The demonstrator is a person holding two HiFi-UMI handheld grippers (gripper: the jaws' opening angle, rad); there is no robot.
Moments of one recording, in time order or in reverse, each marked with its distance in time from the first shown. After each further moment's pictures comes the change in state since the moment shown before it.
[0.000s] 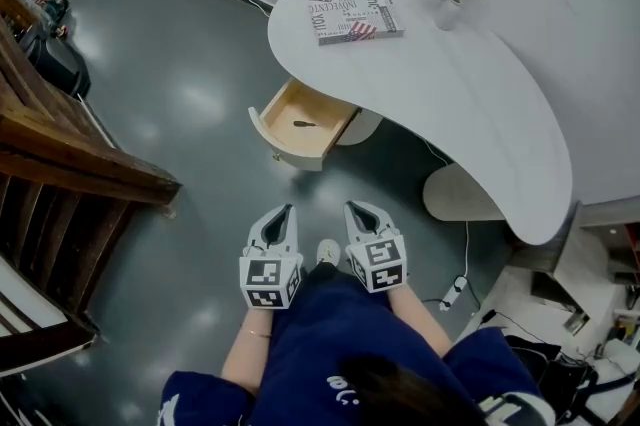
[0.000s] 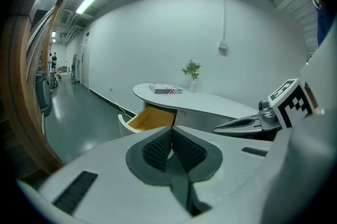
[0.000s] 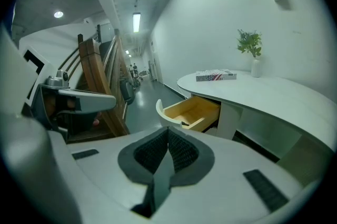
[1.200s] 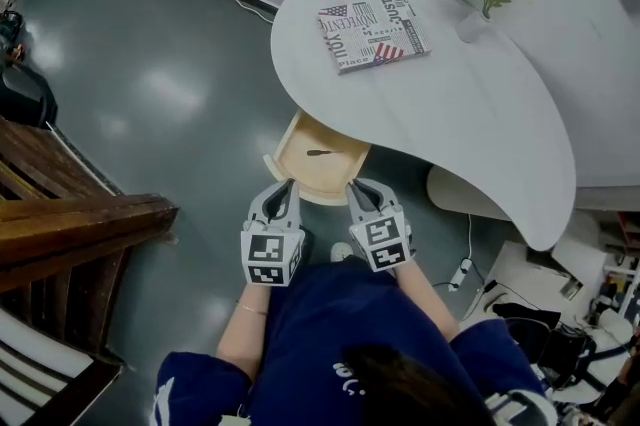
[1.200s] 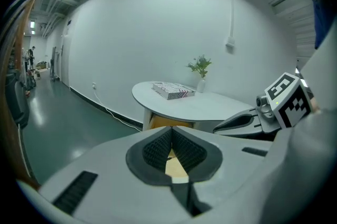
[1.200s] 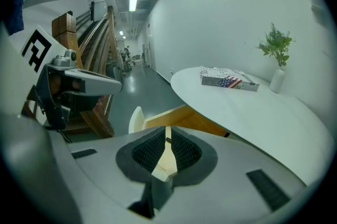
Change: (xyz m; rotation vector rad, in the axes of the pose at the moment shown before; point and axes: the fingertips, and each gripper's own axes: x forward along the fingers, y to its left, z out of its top) left arm 0.155 0.143 0.079 0.050 0.064 -0.179; right arm 0.176 -0.029 0.092 -0.088 0.151 -0.115
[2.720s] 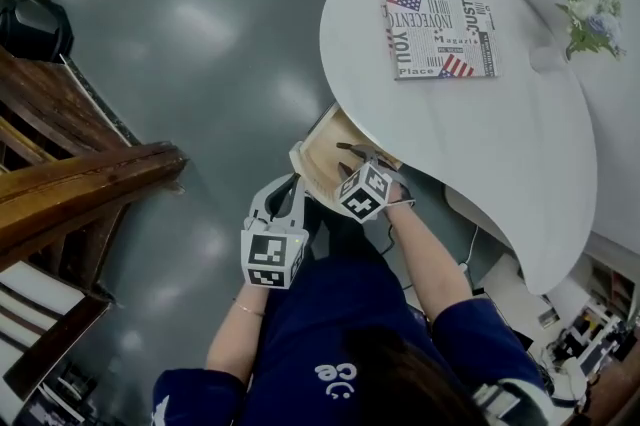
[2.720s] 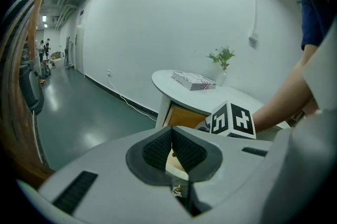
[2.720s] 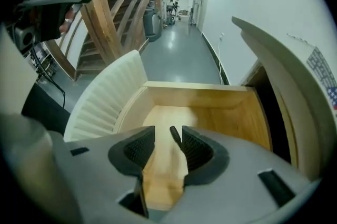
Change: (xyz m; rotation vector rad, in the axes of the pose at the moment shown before) left arm 0.027 0.062 -0.015 -0.103 0.119 0.124; right arm 0.179 0.017 -0.052 -0.486 0.445 0.301
